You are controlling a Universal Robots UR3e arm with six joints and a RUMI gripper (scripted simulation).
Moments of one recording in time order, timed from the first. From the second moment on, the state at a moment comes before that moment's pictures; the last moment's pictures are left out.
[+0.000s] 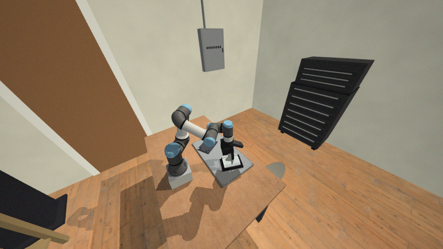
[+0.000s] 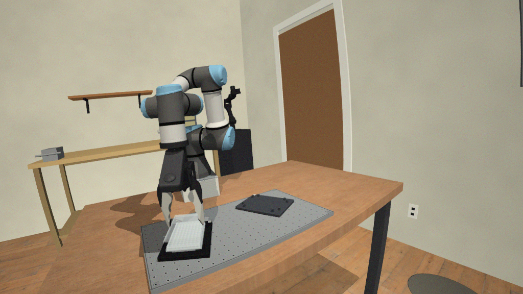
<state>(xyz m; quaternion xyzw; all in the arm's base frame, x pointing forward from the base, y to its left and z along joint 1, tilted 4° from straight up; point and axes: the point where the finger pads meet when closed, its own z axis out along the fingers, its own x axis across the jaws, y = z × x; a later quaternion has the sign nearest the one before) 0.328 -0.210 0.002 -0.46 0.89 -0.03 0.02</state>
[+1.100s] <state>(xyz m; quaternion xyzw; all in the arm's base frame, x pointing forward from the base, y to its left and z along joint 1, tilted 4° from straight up) 0.331 -0.214 -0.005 -0.46 0.89 -0.02 0.02</state>
